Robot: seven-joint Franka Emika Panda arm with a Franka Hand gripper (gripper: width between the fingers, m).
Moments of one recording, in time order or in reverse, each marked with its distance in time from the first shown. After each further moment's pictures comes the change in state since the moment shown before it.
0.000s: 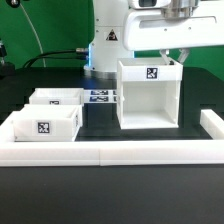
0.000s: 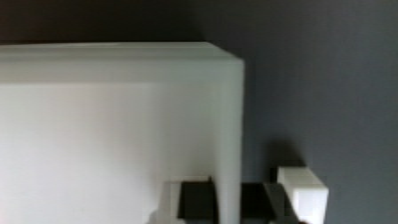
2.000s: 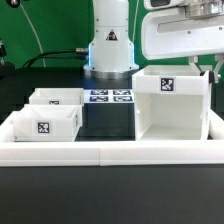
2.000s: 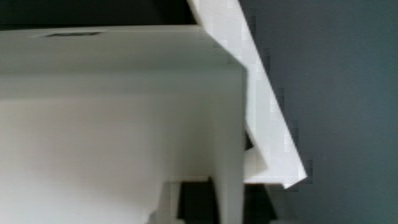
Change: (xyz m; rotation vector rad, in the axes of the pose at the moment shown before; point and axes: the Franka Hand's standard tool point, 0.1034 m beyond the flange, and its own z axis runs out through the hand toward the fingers) arm 0.115 -0.014 -0.007 0.105 0.122 0.536
